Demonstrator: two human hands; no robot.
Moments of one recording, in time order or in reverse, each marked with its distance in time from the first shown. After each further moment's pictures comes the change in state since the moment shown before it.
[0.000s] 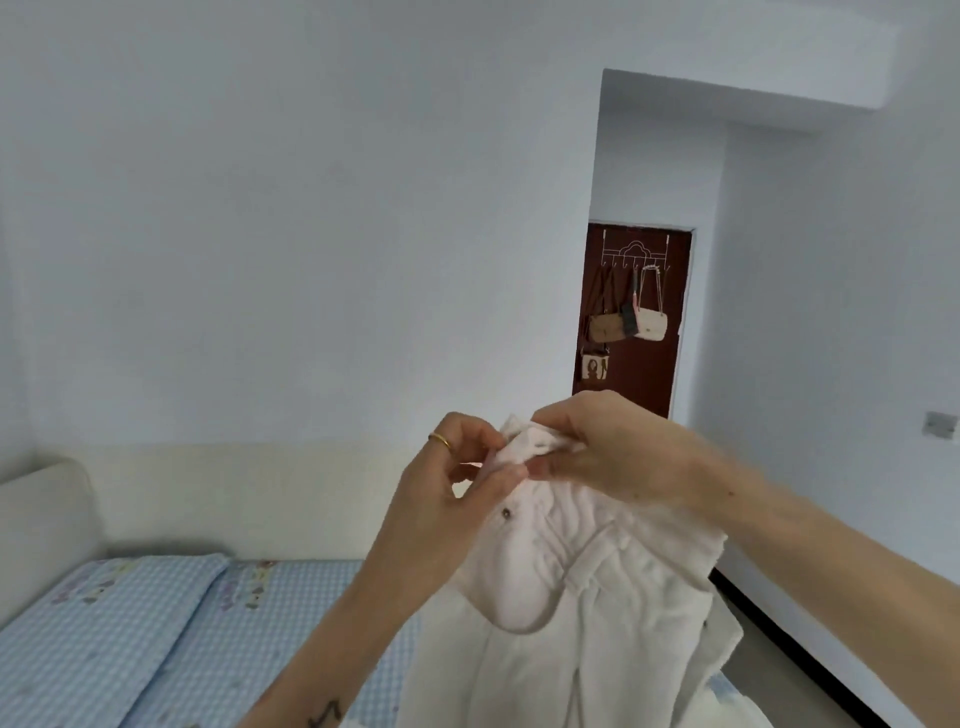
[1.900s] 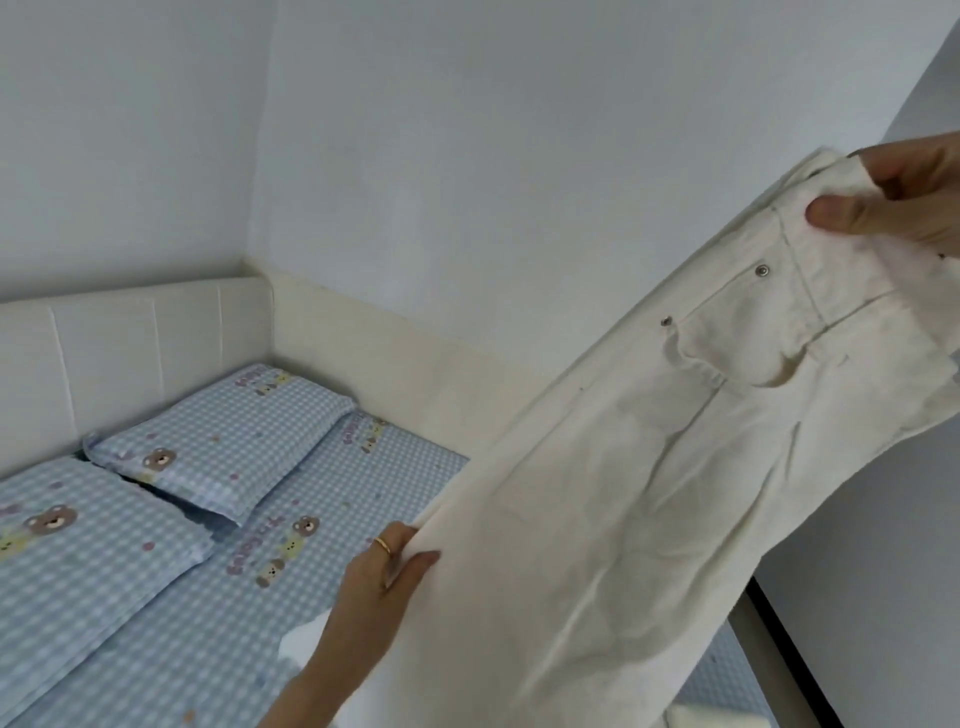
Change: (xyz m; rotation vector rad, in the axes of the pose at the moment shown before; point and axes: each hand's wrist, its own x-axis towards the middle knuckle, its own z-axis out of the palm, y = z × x) left_hand -0.215 -0.147 -0.176 0.363 0.412 -0.406; right_hand 0.124 -0.061 -0.064 0.072 0.101 -0.227
